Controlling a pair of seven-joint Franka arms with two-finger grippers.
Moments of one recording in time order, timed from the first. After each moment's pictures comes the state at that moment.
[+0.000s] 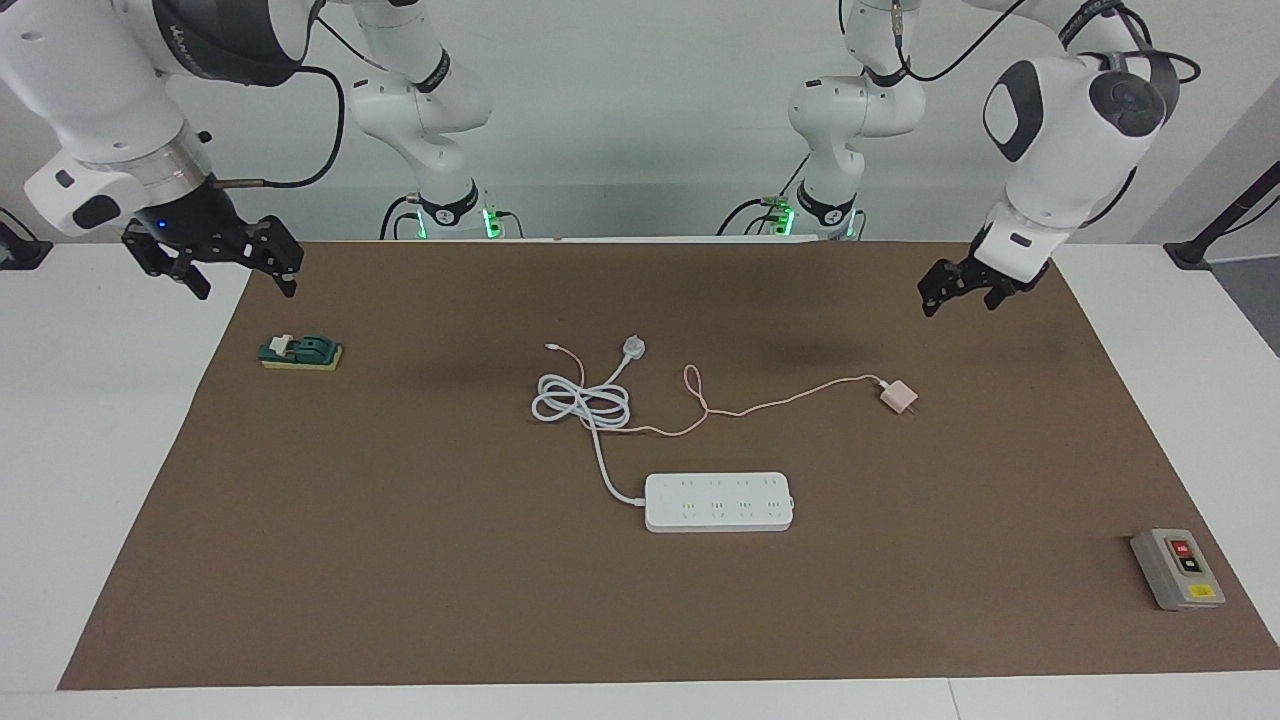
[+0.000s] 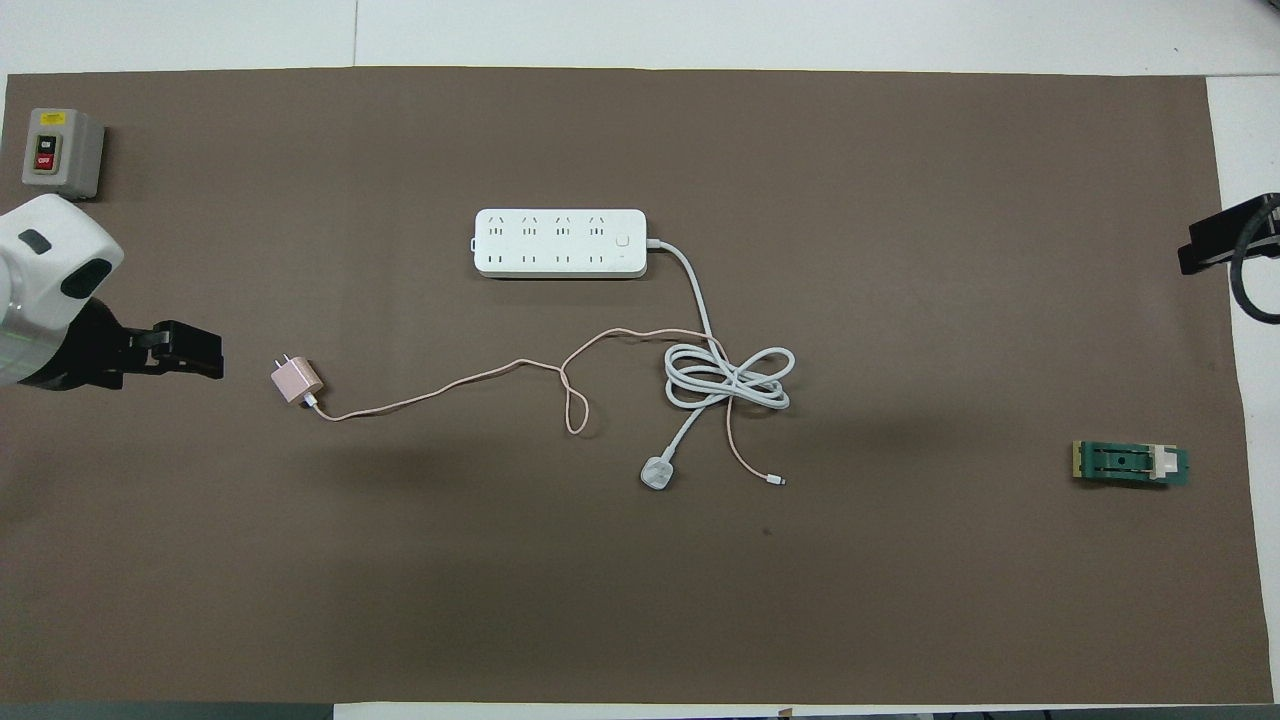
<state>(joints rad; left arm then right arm) -0.07 -0.12 0.02 -1.93 0.01 1.70 -0.09 0.10 0.11 -0.20 -1.39 -0.02 1.46 -0.15</state>
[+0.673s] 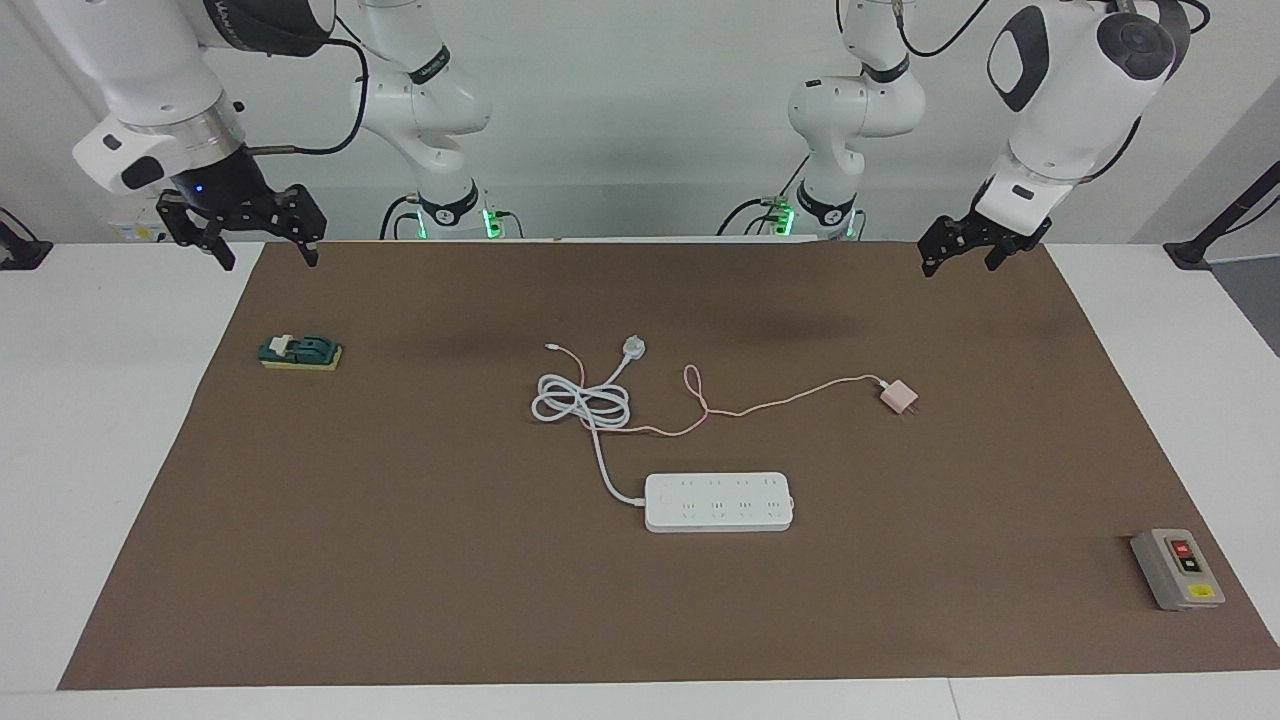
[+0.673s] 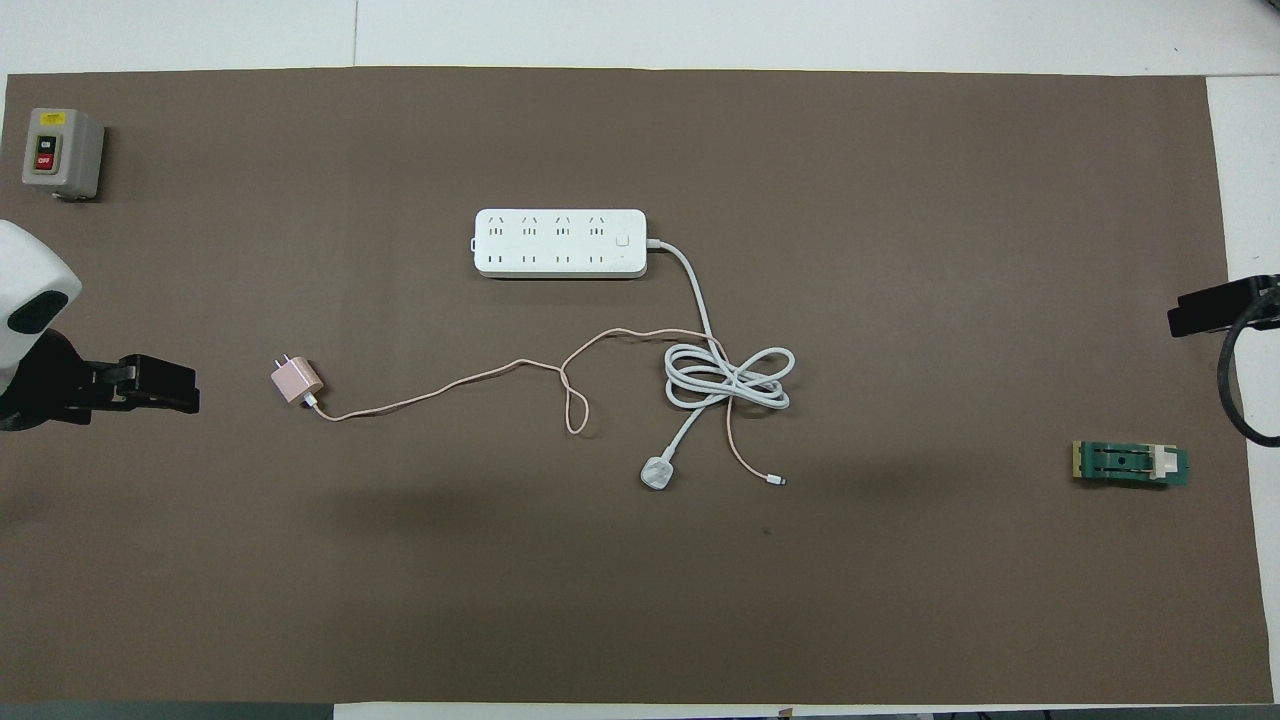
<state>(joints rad) -0.08 -0.17 0.01 -1.91 0.01 1.64 -0.09 -0.05 -0.05 -0.02 -1.62 -0.04 1.57 -0.15</state>
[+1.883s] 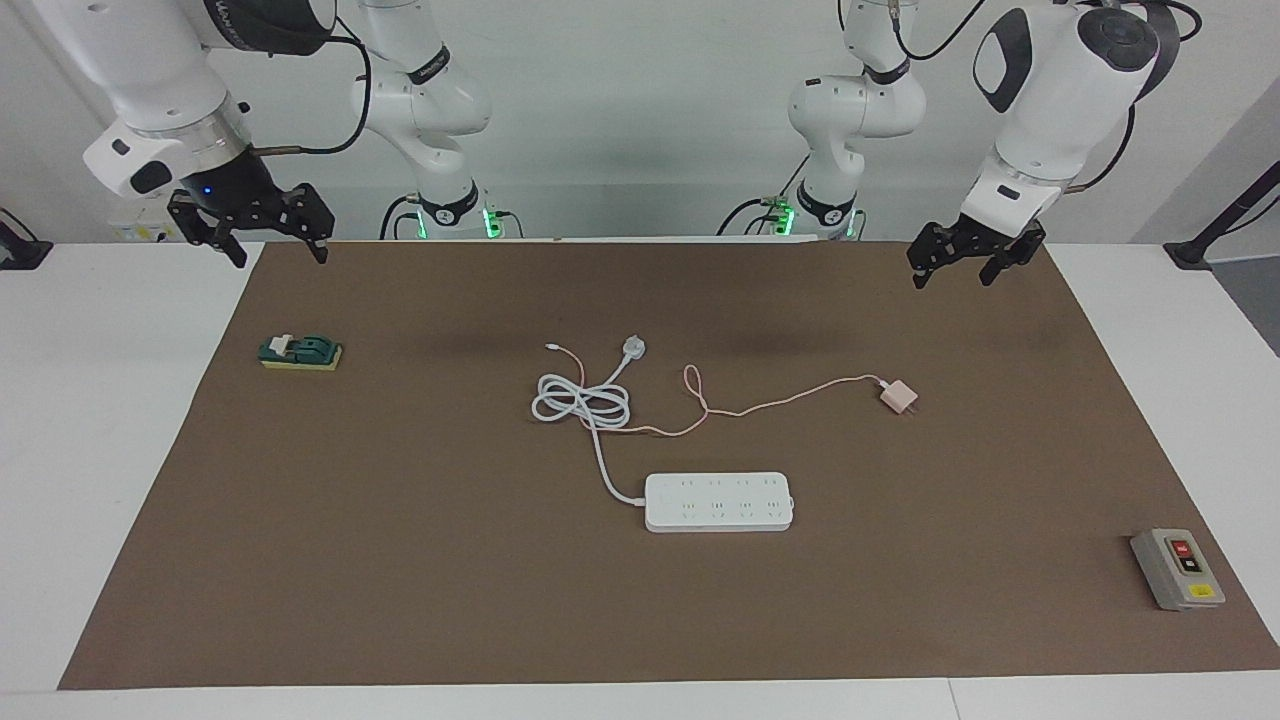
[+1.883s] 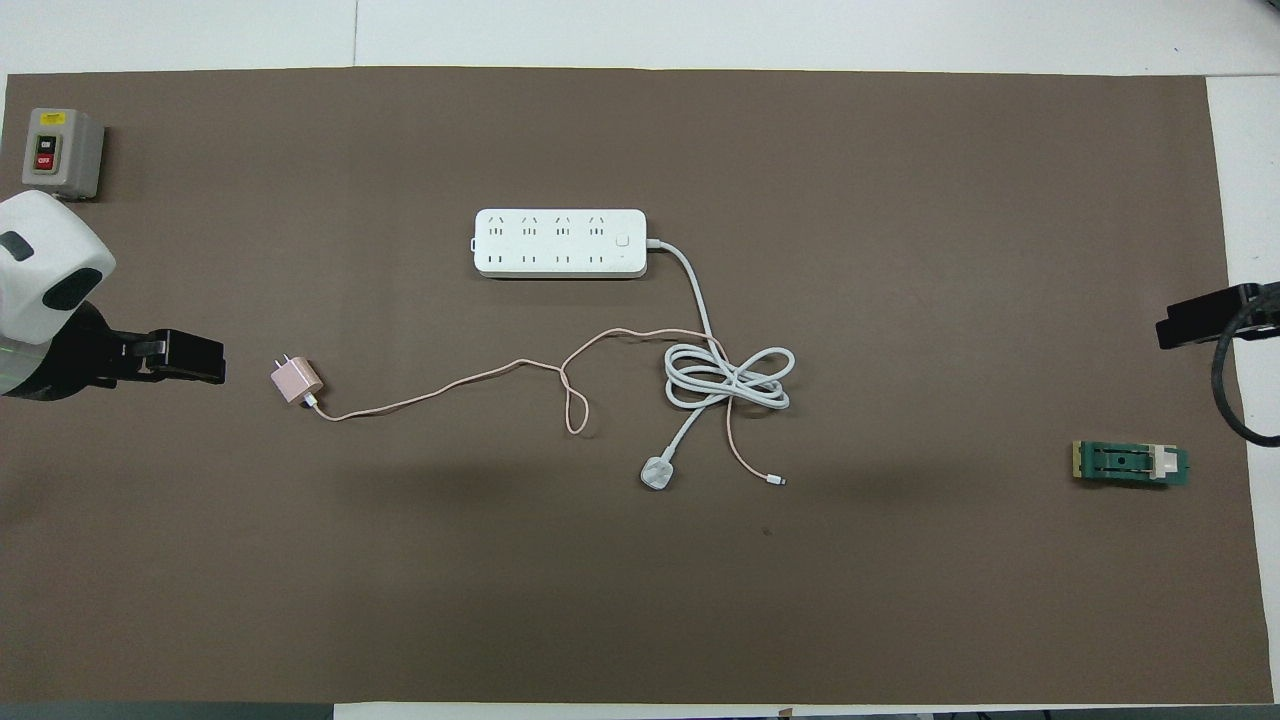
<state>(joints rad) -0.12 -0.14 0.01 -1.87 0.01 1.68 -0.07 -0.07 -0.05 -0.01 -1.61 -0.02 1.51 -0.13</state>
